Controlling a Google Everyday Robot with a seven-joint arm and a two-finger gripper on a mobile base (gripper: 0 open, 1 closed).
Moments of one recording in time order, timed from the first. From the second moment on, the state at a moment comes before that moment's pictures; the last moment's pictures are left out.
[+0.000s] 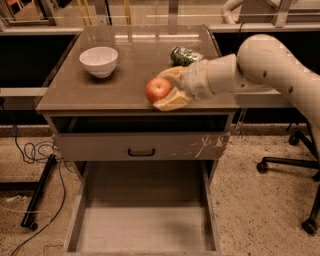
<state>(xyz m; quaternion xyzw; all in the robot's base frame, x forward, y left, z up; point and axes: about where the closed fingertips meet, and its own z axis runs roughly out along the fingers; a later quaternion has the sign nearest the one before) 0.623 -0.018 0.865 -0.63 0.59 0.17 0.48</state>
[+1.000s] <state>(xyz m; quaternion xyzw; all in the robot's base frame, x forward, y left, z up) 0.726 0.001 0.875 -0.64 0.58 0.21 0.46</state>
